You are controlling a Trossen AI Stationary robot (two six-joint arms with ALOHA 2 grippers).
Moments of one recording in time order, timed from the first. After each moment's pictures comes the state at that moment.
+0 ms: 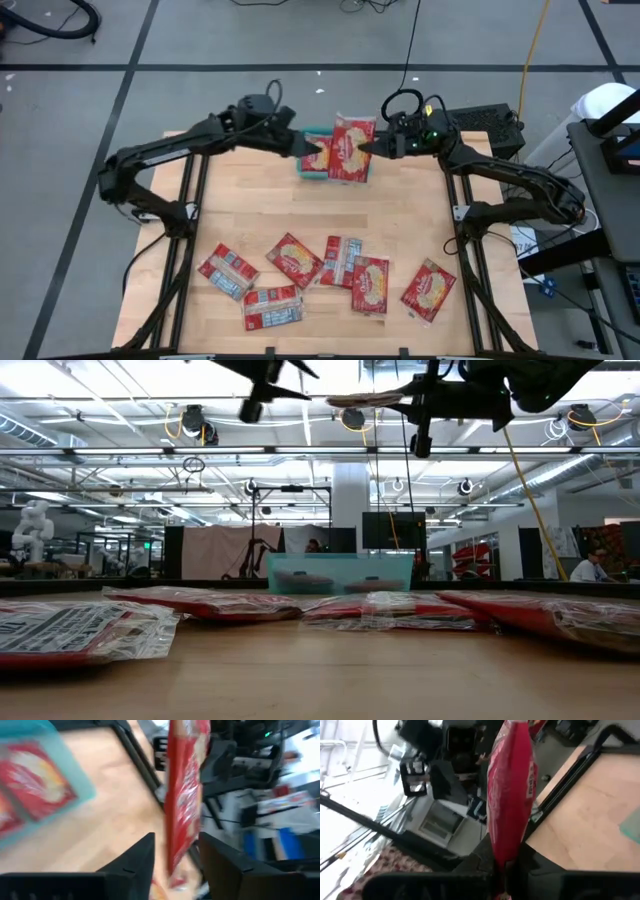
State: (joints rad) left arm 0.39 1.44 1.40 -0.37 0.34 -0.88; right arm -0.63 1.18 0.73 0.49 -0.70 1.03
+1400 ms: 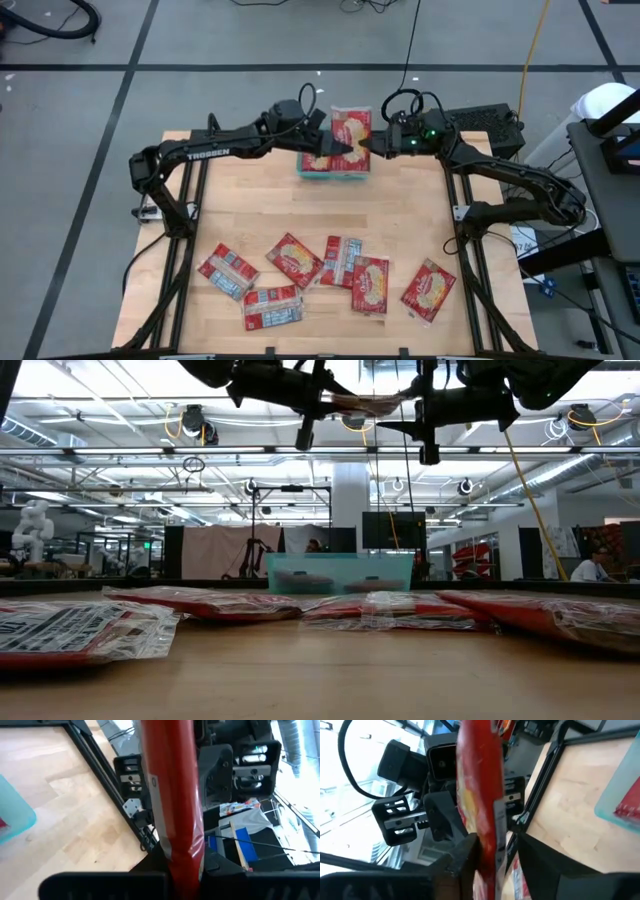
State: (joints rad) left arm 0.39 1.69 1.40 0.07 0.43 -0.97; right arm -0.64 1.16 0.74 0.37 -0.60 1.19
